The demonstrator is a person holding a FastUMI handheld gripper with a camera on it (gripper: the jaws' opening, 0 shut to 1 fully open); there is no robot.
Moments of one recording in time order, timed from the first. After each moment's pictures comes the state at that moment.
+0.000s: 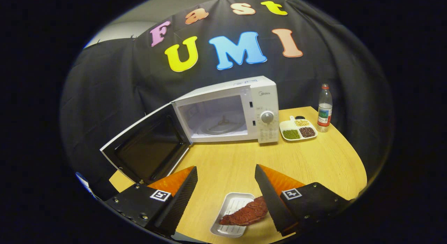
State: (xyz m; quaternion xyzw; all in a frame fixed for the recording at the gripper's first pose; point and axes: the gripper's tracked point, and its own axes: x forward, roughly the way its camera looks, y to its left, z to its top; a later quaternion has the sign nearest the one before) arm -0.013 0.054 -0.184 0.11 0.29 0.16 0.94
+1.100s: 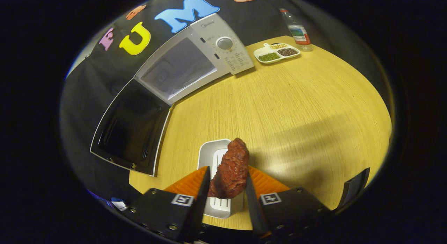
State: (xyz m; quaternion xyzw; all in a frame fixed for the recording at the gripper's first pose) arm -0.063 0.050 -0.296 0.26 0.49 0.14 0.82
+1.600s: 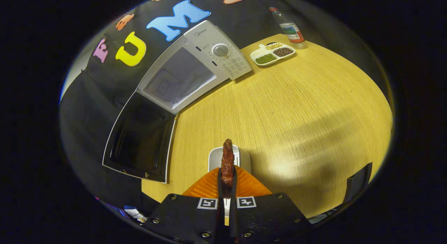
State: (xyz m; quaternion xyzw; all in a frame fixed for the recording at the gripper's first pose) arm -0.063 0.053 -0.269 0.30 0.48 0.15 0.81
